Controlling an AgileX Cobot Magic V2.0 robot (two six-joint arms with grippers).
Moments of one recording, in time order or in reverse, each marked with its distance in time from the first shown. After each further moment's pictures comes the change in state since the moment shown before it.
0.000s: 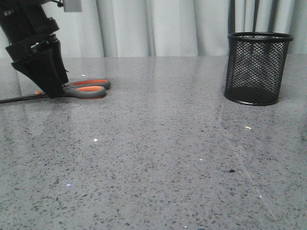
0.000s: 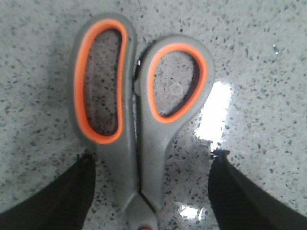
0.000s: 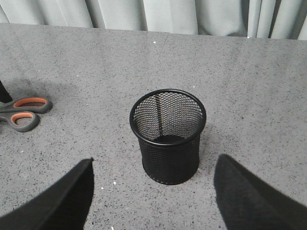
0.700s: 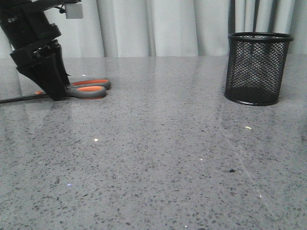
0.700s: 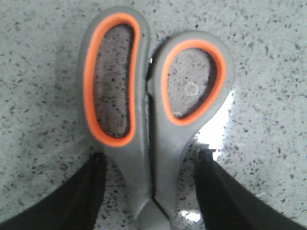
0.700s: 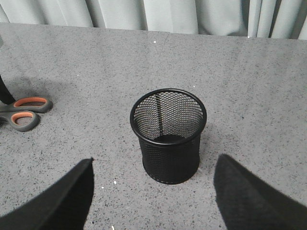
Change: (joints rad) left arm 0.000 0.026 -0.010 -0.004 -0.010 0.006; right arm 0.000 0.000 0.000 0.000 0.000 0.000
